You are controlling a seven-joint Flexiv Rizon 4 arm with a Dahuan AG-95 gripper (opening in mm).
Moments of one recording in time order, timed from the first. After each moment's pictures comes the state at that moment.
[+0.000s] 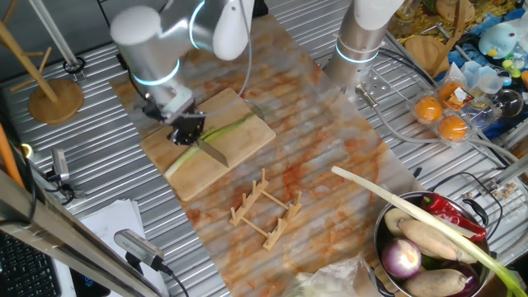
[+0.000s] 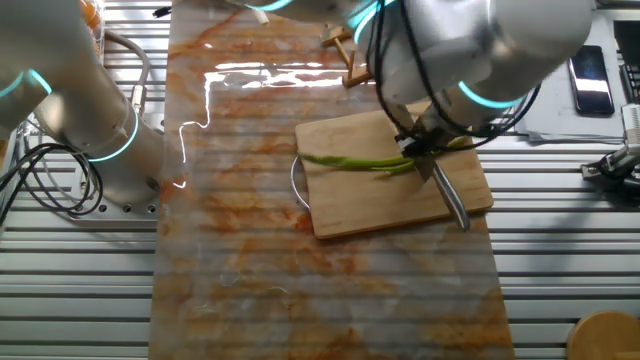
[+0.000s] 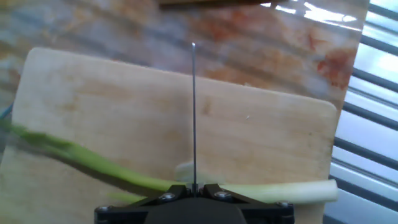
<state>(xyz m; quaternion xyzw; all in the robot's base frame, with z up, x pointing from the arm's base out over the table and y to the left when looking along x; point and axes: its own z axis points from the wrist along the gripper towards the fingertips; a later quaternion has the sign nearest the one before) 0.532 0.026 0.043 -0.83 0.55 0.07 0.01</state>
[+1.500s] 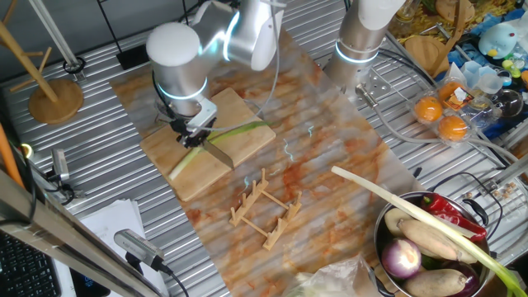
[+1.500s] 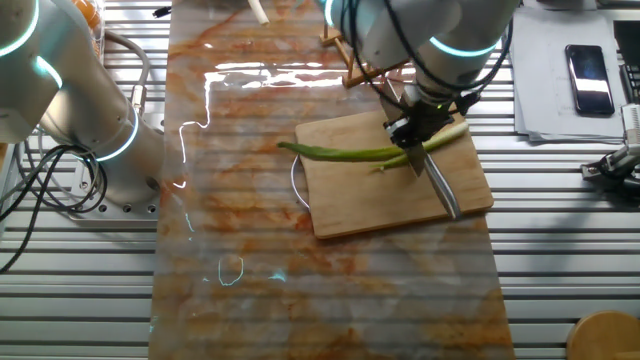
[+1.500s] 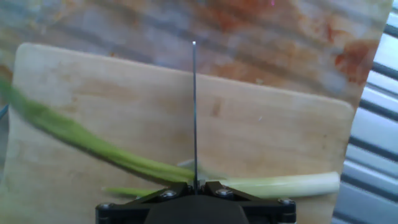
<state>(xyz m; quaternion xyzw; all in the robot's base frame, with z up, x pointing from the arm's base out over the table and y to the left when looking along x) 0.523 0.012 0.040 -0.83 0.55 -0.01 -0.03</state>
